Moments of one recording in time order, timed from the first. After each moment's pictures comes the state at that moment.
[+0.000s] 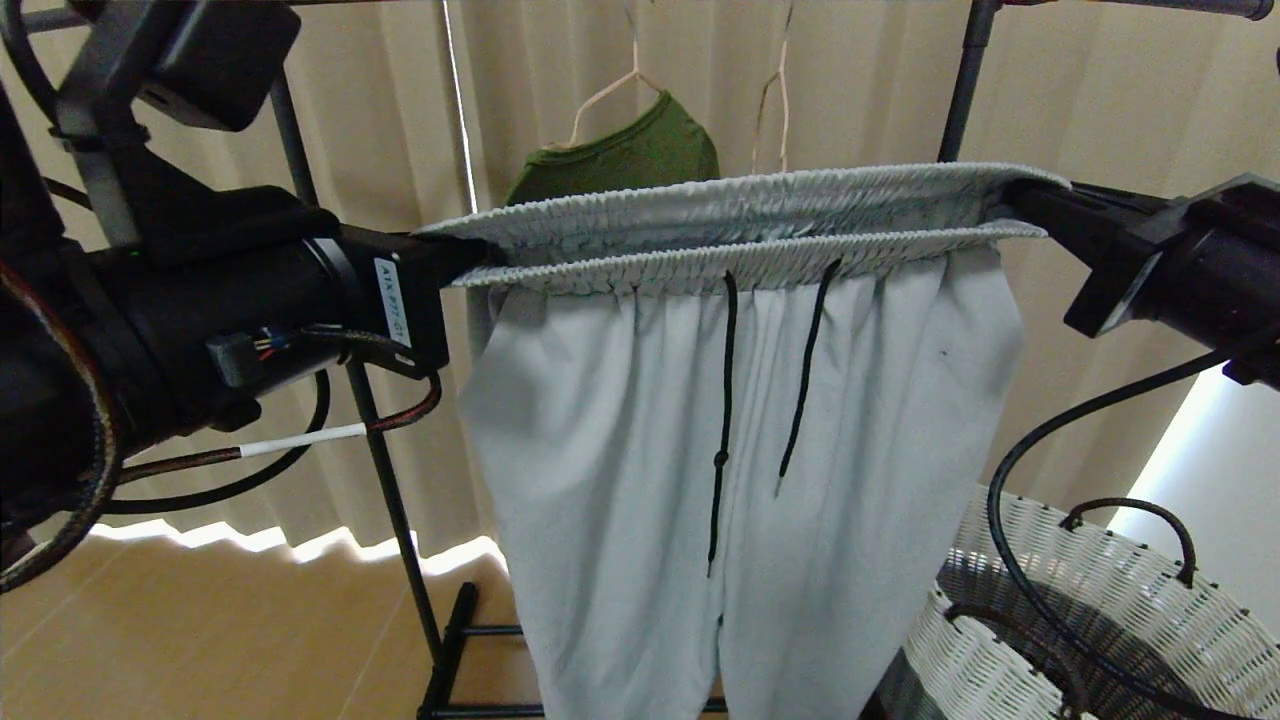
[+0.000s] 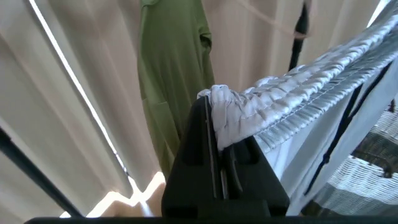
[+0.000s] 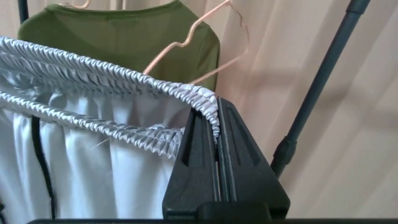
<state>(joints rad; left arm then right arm) -0.69 1.36 -1.00 -0.31 0.25 0.07 0.38 1.34 -0.82 -0.68 -0.01 -0.14</state>
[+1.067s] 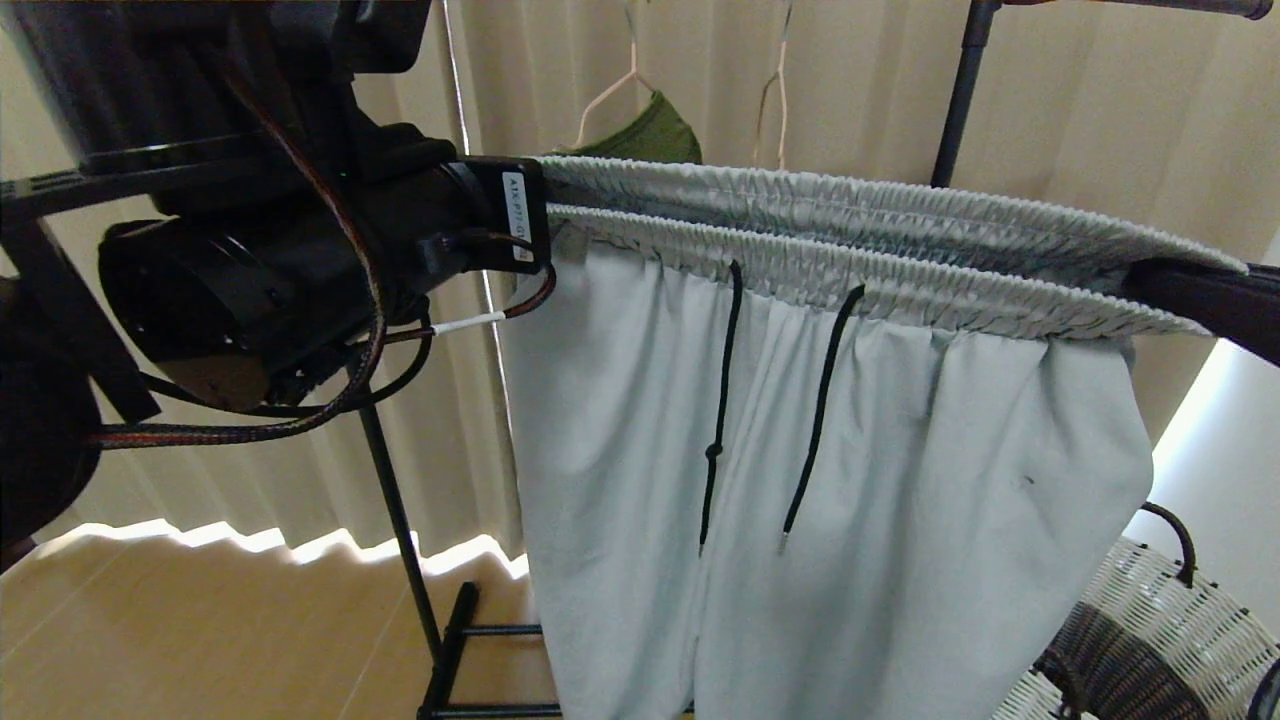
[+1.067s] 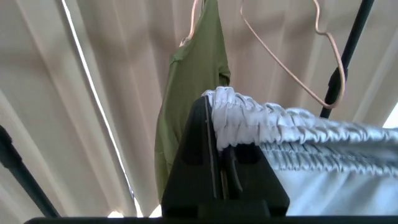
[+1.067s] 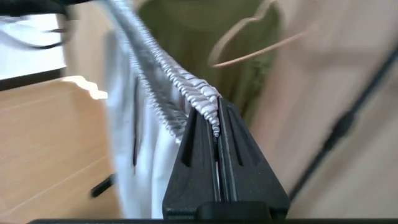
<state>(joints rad) -0.68 1.59 -1.20 -0.44 0.42 0.06 0.54 1.03 -0.81 -0.24 0.10 -0.07</state>
